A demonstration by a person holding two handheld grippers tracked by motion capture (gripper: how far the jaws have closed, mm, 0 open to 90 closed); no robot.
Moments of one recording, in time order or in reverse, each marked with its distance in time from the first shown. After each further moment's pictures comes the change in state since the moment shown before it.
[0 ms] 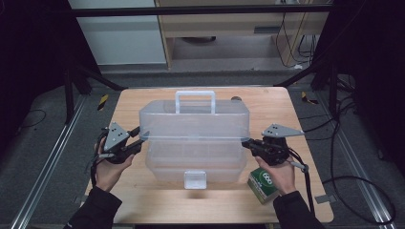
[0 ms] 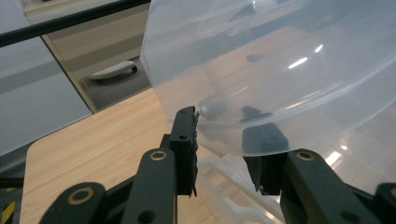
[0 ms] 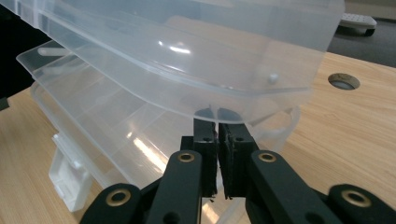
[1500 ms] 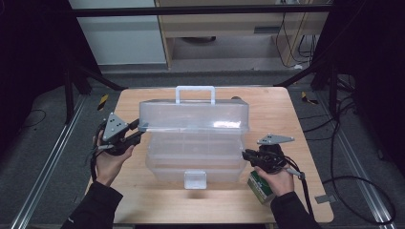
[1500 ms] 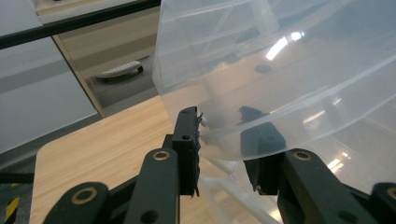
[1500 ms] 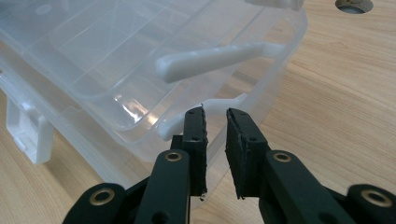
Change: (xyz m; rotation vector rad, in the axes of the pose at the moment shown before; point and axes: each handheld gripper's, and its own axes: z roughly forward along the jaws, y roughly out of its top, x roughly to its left) left arm 0.009 0.022 0.004 -0.013 0.027 -0.042; right arm -0.006 -0.036 0.019 0.183 -0.042 0.052
